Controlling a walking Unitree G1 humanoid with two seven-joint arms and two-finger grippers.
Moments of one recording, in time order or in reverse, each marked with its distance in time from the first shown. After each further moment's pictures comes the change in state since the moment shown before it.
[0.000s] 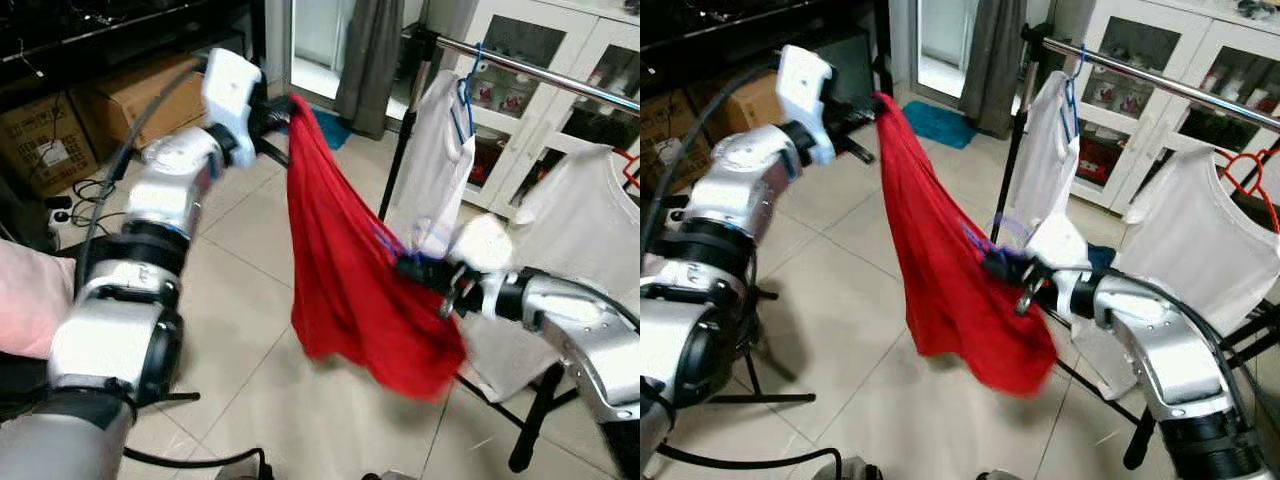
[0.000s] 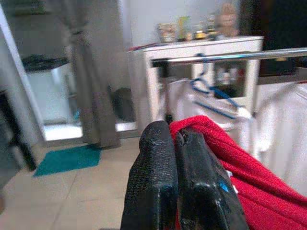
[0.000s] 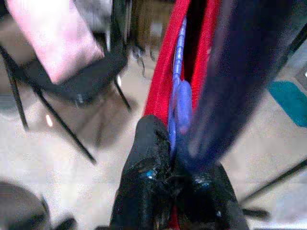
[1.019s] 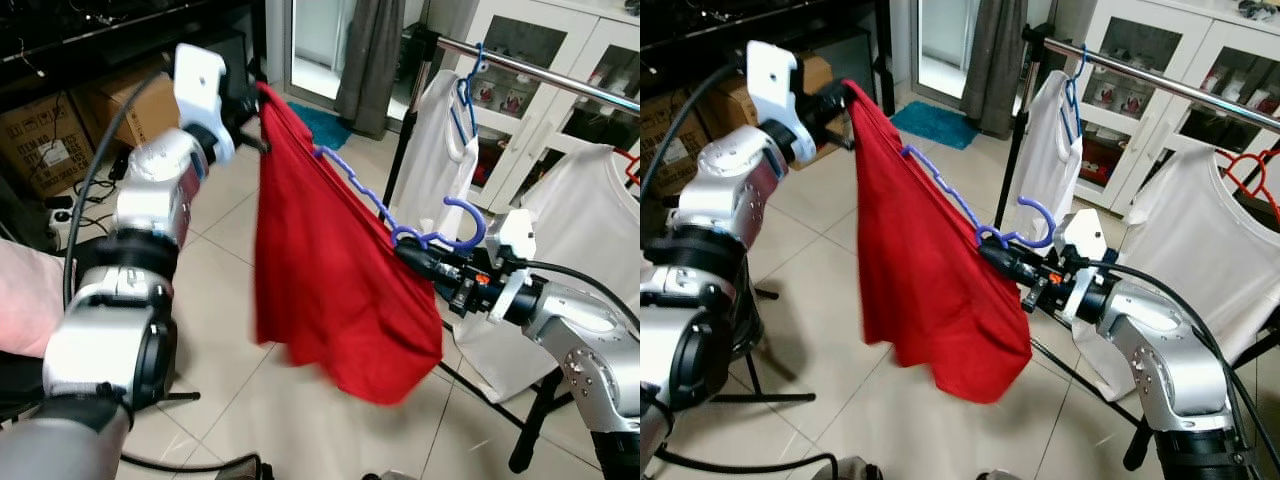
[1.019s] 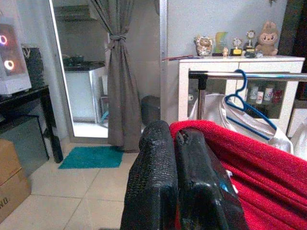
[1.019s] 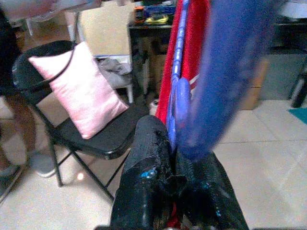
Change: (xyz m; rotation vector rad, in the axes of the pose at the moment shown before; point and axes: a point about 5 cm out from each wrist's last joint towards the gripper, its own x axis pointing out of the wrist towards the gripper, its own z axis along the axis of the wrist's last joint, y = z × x) left arm -0.007 0.013 0.000 -0.047 -0.045 0.151; right arm -0.009 0.009 0.003 0.099 -0.153 0.071
